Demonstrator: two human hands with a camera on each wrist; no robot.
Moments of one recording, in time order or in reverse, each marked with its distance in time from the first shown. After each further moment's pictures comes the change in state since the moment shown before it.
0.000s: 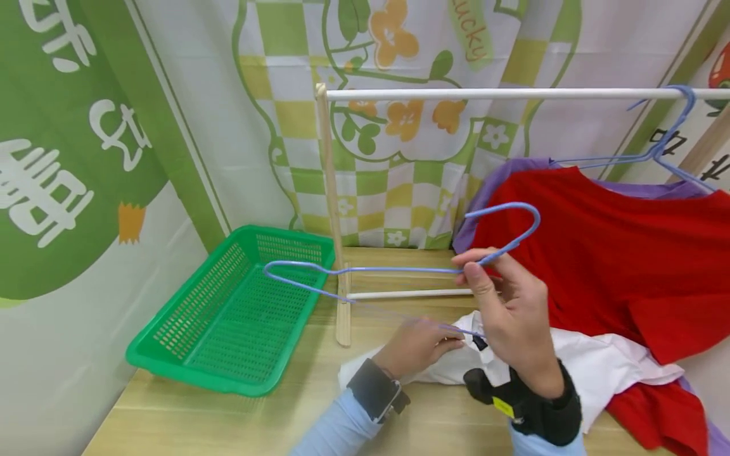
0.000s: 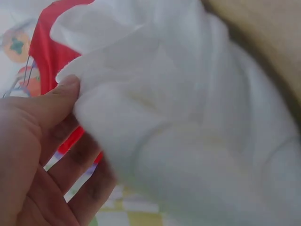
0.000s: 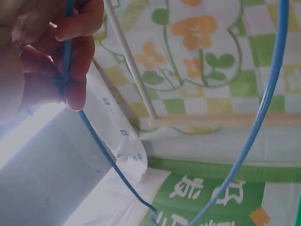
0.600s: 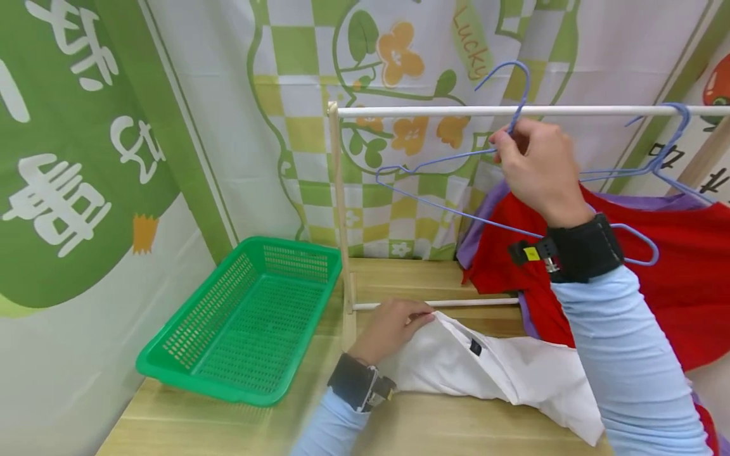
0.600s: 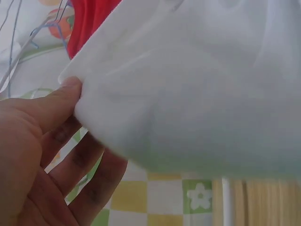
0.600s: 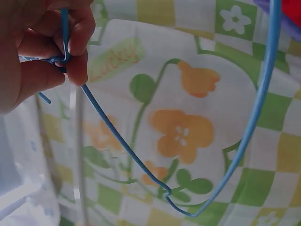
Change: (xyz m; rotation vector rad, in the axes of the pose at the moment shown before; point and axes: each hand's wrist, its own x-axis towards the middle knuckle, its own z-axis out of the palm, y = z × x) left_hand -0.011 -0.034 -0.047 -0.122 0.122 -0.253; right_hand 0.172 0.019 -0.042 -0.634 -0.056 0.221
